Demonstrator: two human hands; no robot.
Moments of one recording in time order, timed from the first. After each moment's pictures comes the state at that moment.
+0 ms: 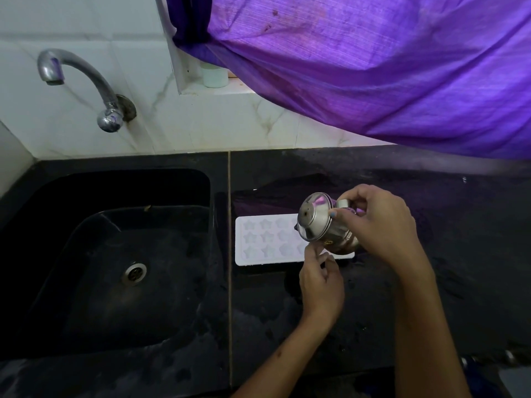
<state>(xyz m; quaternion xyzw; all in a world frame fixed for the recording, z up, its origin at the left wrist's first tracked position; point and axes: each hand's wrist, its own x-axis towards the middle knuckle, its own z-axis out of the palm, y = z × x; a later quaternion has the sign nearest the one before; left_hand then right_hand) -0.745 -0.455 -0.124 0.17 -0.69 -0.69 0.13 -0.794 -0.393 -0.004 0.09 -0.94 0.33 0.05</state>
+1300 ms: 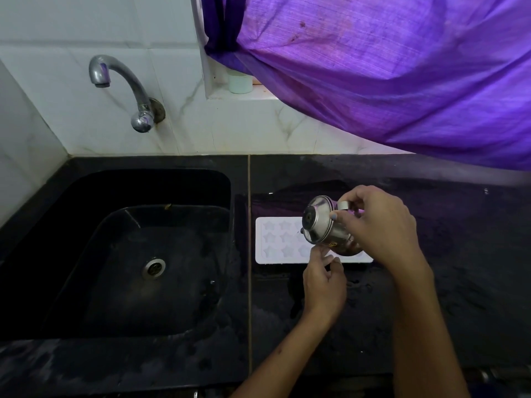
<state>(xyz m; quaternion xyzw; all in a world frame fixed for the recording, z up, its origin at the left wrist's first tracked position) -0.736 -0.482 -0.125 0.17 -0.68 -0.71 0.11 -0.782 -0.425 -0.001 0.14 -0.95 0.28 0.07</state>
